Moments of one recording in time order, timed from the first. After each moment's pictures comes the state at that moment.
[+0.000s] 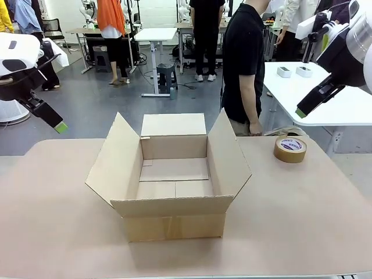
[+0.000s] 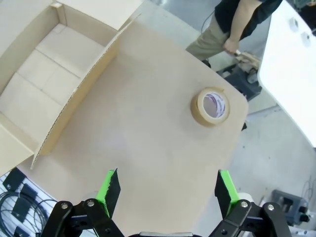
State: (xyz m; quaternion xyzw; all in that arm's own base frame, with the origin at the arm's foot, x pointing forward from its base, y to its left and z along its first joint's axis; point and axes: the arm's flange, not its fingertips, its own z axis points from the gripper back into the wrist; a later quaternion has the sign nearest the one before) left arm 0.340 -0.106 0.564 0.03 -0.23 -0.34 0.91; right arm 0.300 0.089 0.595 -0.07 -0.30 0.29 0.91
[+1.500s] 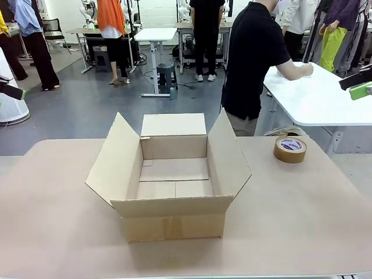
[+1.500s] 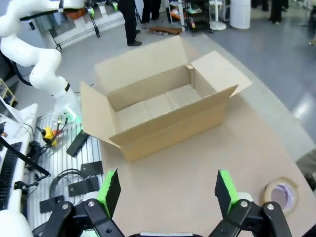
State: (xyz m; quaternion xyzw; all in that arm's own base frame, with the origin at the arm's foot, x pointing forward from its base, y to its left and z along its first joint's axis) left arm 0.371 0.065 0.563 -0.38 -0.35 -0.54 0.66; right arm 0.349 -0.092 0.581 0.33 -0.37 0.48 0.73
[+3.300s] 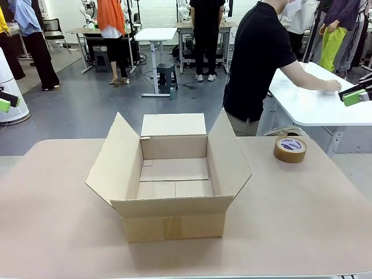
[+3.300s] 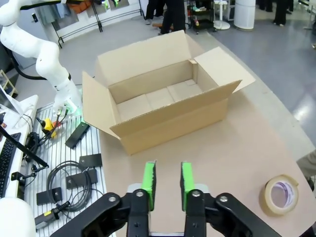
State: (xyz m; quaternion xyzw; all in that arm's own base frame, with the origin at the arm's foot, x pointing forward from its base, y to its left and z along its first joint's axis) left arm 0.367 0.075 0.561 -0.38 -0.34 -0.53 0.68; right arm 0.343 -0.095 0.574 0.32 -0.36 0.49 0.72
